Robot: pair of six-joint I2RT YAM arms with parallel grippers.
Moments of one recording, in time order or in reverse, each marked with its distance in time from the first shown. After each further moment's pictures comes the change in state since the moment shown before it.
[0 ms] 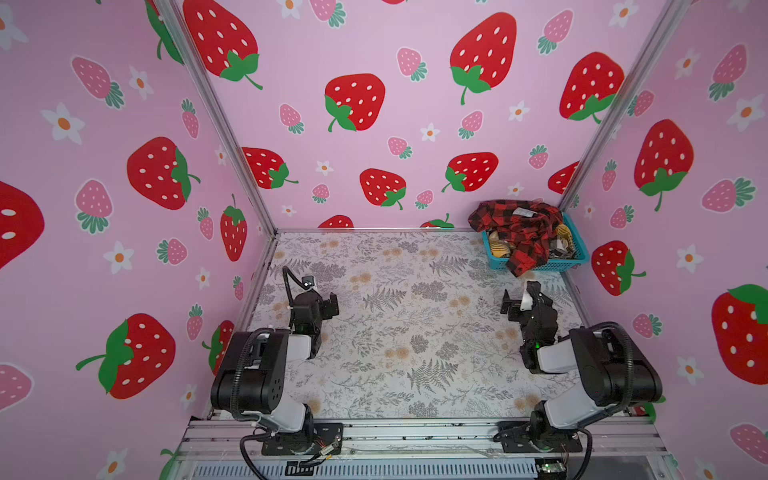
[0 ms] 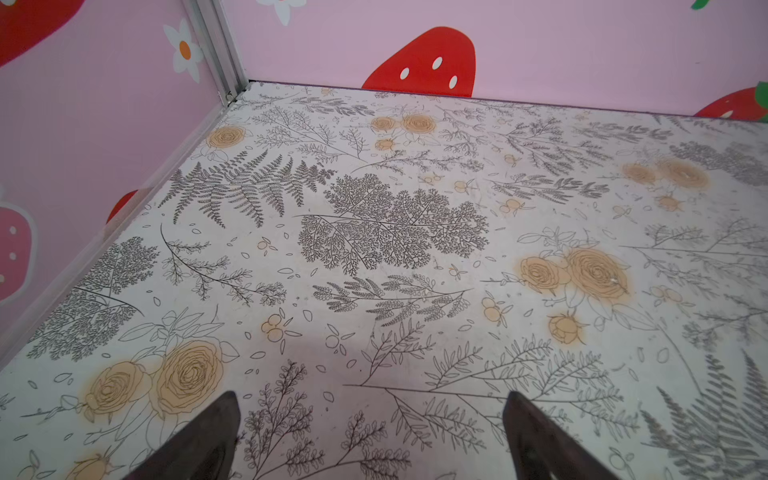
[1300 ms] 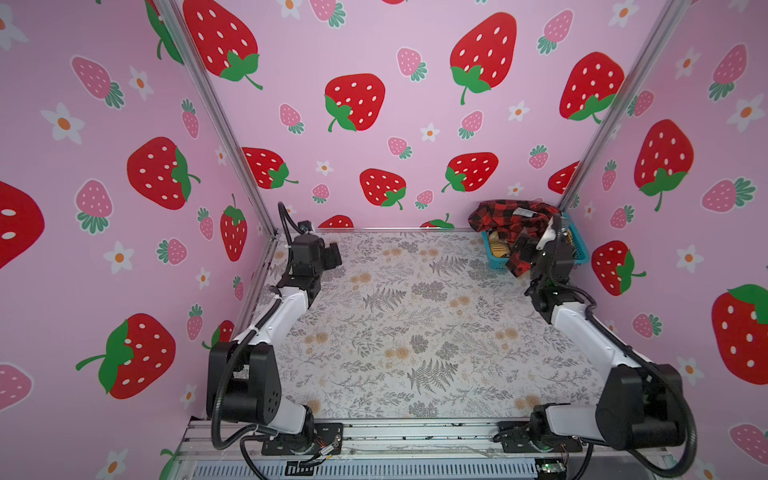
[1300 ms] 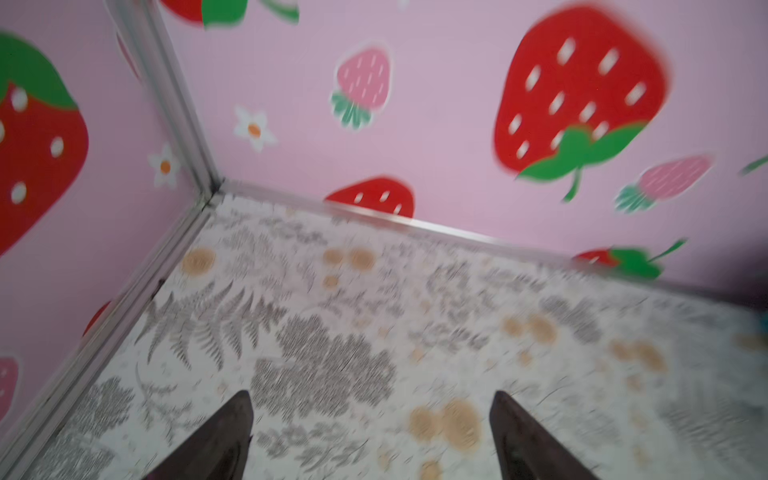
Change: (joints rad) left arm -0.108 -0.096 0.741 -0.737 0.005 -0.195; right arm 0.033 -0.268 0.743 -0.867 0.230 0.257
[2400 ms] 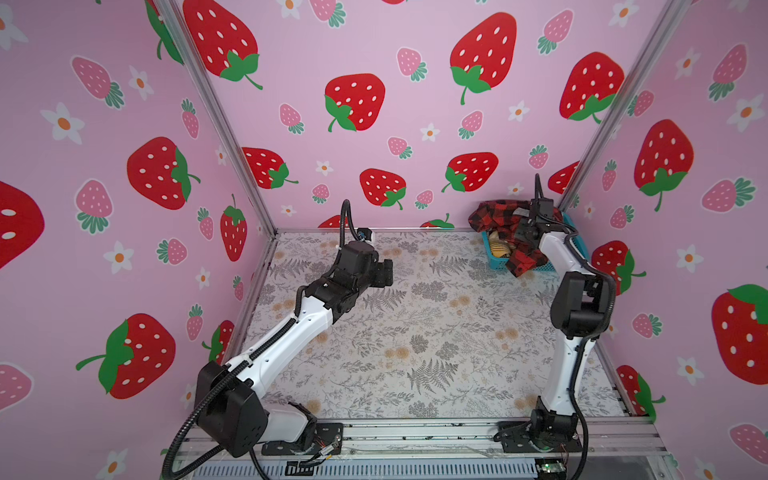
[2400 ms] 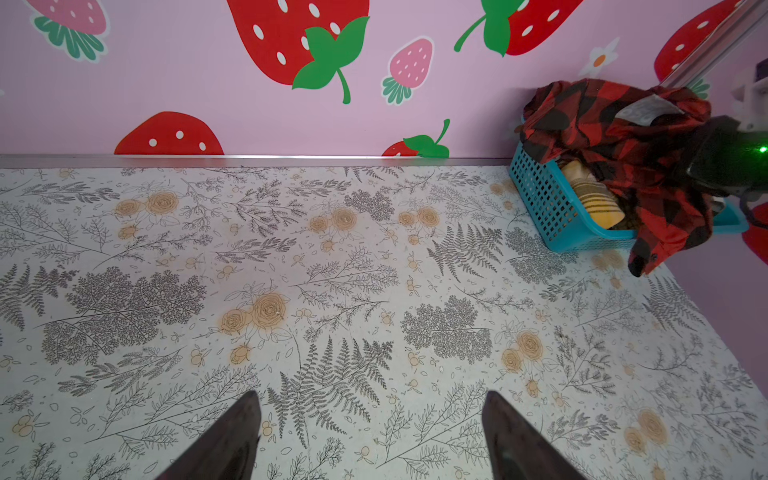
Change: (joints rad) left arm -0.401 -0.089 0.020 -0.307 -0.008 -0.069; right arm -0.125 0.895 0.969 -0.745 -0.152 0.082
